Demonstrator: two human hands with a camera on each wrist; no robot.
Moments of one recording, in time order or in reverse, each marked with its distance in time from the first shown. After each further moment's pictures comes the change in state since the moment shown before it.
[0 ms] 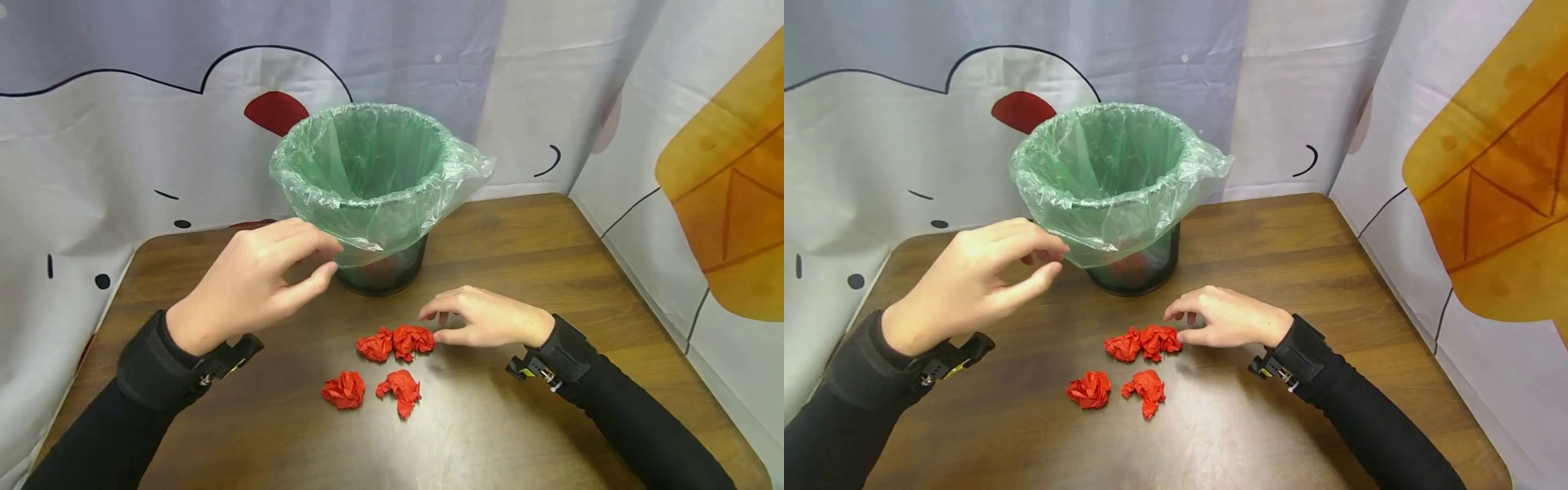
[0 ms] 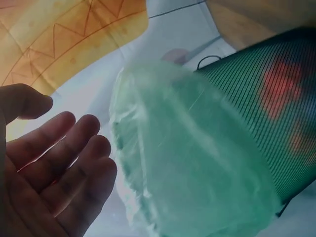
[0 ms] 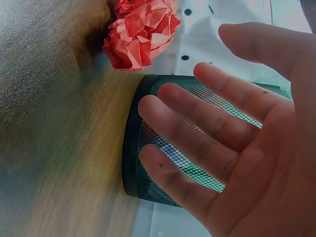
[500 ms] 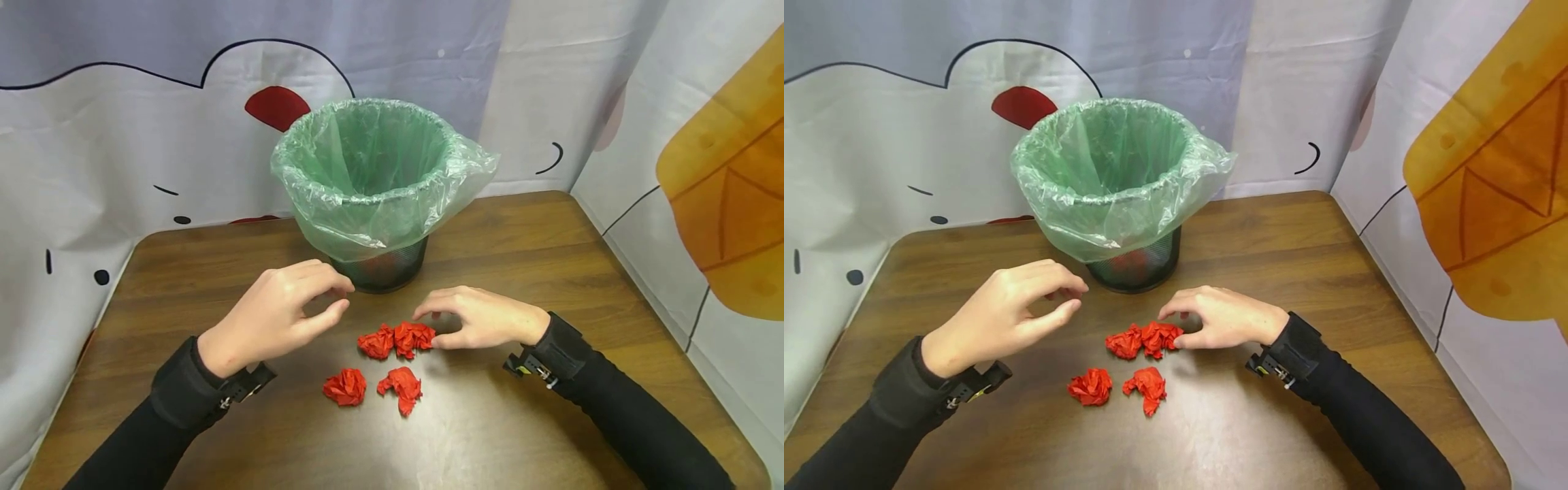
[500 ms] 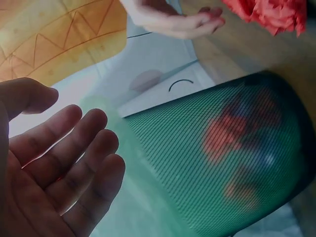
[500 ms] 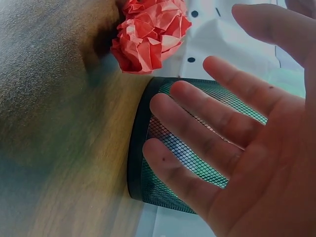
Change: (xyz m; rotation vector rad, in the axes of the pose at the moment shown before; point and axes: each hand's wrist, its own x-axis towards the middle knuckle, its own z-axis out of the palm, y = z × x) left_hand -0.041 -0.001 0.039 -0.074 -0.132 -0.099; right_hand 0.006 -0.001 0.004 -0.044 0.004 -0.065
